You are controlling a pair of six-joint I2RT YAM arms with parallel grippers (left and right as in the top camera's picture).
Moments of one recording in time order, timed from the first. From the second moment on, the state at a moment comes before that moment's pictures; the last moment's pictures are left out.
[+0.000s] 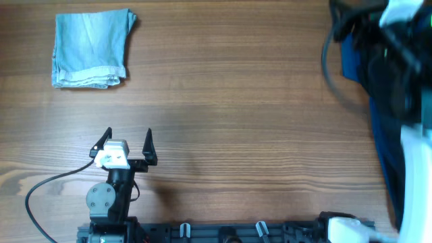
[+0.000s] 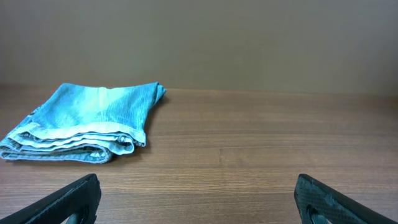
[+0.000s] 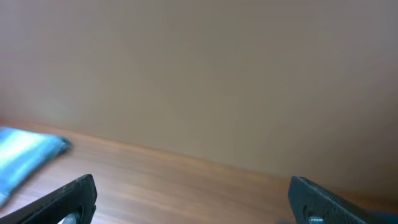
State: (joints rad) left arm -0.01 0.01 0.01 -0.07 0.05 -0.07; right arm -0.10 1.36 1.59 -0.50 -0.31 -0.12
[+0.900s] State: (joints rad) left arm -0.01 0.01 0.01 -0.07 0.05 -0.07; right arm -0.37 2.29 1.71 -0.13 -0.06 -0.22
